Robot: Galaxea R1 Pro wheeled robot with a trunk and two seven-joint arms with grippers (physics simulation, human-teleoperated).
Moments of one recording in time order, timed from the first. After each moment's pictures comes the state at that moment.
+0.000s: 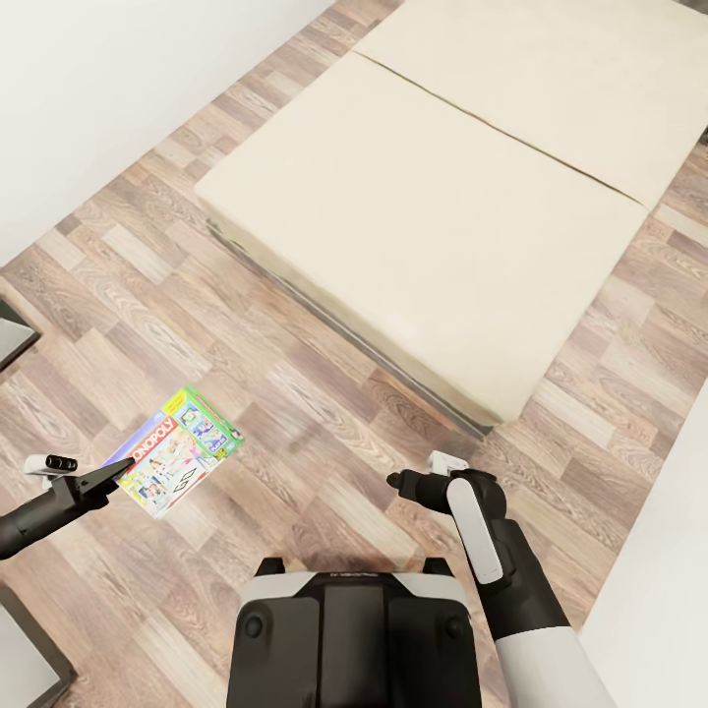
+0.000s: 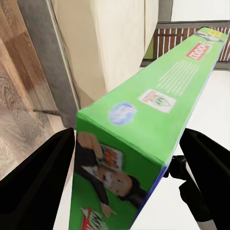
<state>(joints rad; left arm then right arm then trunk) -0.62 0.55 0.26 -0.66 0.55 0.65 -1.57 -0.57 0.17 0.05 -1.31 -0.54 0.95 -0.39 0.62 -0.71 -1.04</state>
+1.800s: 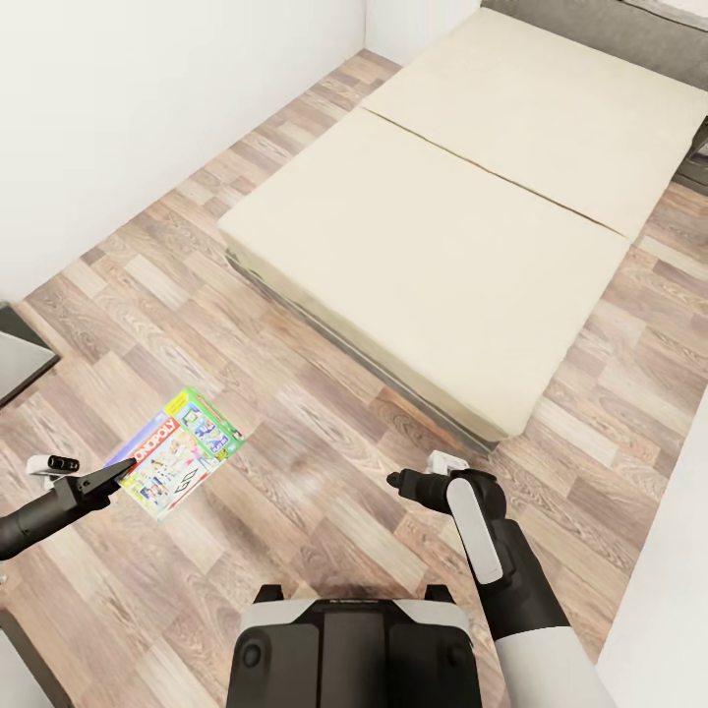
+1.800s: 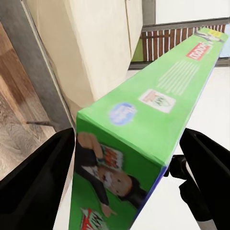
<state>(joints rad) -0.62 0.54 0.26 -0.66 0.54 0.65 -1.57 -0.57 0.17 0.05 -1.31 -0.54 0.94 -0.39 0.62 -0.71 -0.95</state>
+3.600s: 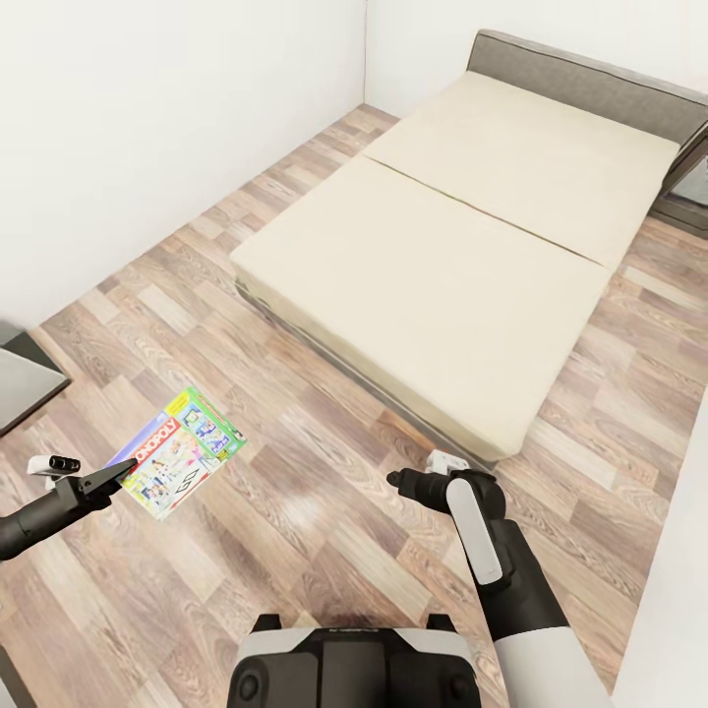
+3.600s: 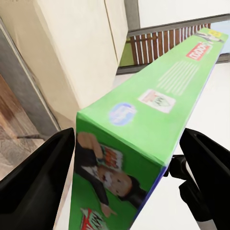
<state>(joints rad) -0.62 0.54 0.26 -0.66 0.54 0.65 -1.57 -0.57 0.17 0.05 -1.31 -0.54 0.93 -0.40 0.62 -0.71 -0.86</state>
